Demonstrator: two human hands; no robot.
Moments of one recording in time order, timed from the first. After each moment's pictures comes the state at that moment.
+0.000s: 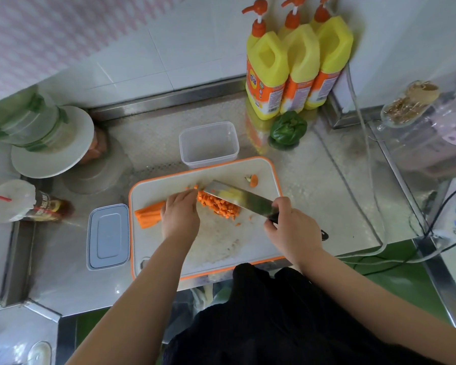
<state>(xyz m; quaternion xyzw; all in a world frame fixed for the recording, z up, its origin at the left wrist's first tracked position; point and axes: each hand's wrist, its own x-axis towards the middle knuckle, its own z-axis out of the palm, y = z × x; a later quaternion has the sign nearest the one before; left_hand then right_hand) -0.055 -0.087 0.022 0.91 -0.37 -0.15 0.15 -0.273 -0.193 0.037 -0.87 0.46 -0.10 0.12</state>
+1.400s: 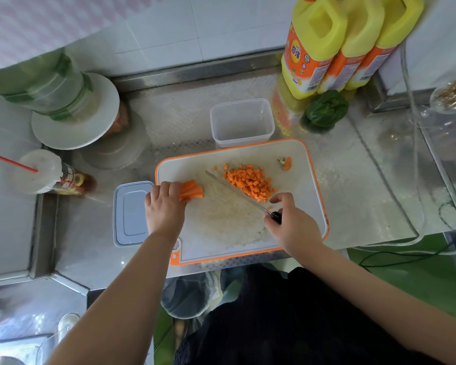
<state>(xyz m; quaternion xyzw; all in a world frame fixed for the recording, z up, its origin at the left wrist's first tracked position) 0.025 -0.002 -0.019 0.91 -0.40 -0.02 0.06 -0.220 -0.136 0.036 -0.83 0.47 -0.02 0.30</state>
